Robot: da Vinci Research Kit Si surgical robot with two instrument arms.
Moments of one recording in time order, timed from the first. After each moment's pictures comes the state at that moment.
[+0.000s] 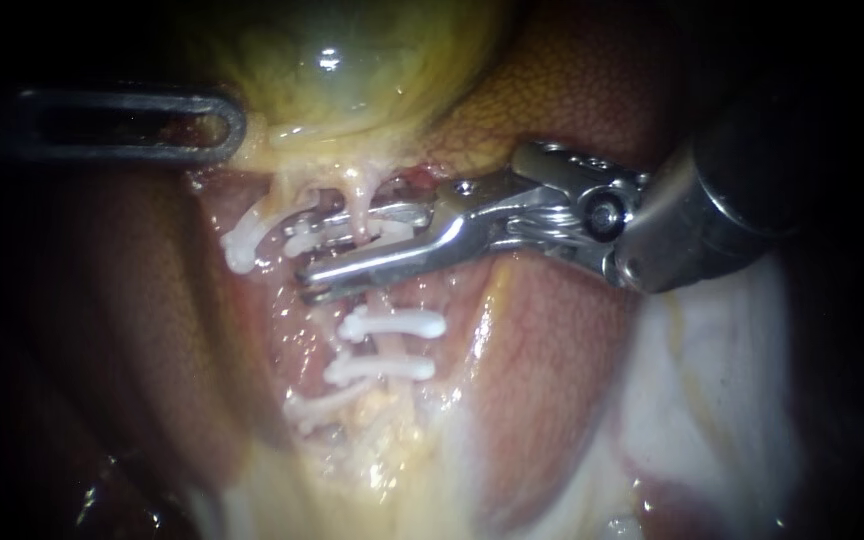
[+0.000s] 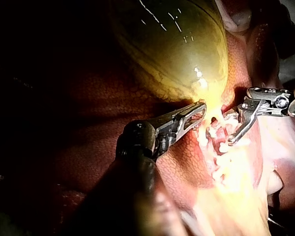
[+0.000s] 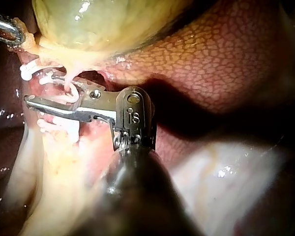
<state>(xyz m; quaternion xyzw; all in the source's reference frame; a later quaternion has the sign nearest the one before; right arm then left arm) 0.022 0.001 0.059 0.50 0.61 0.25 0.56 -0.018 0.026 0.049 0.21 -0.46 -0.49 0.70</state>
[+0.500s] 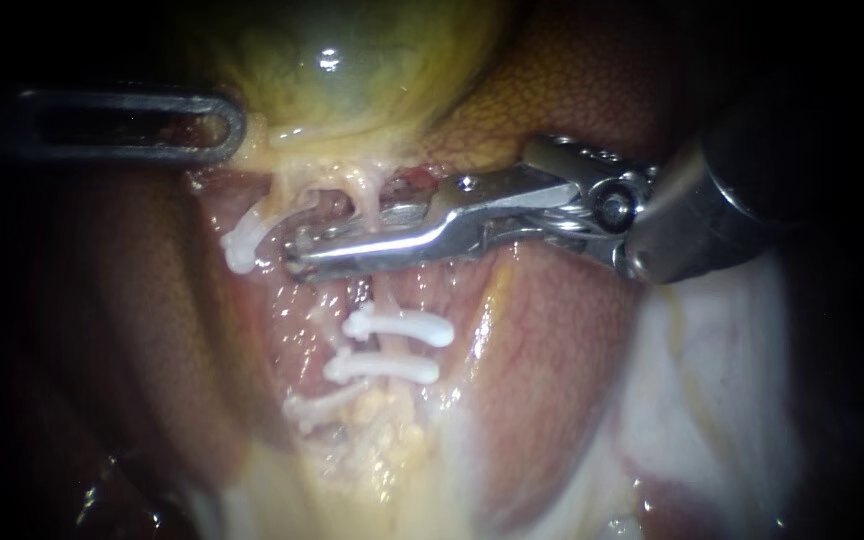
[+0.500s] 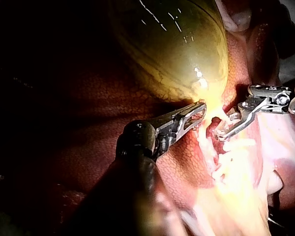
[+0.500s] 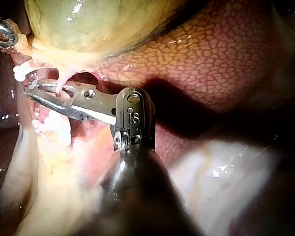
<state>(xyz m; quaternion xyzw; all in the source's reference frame) 0.021 0.001 0.059 0.50 0.61 0.25 0.56 -0.018 0.026 0.049 0.21 -0.46 -0.49 0.70</state>
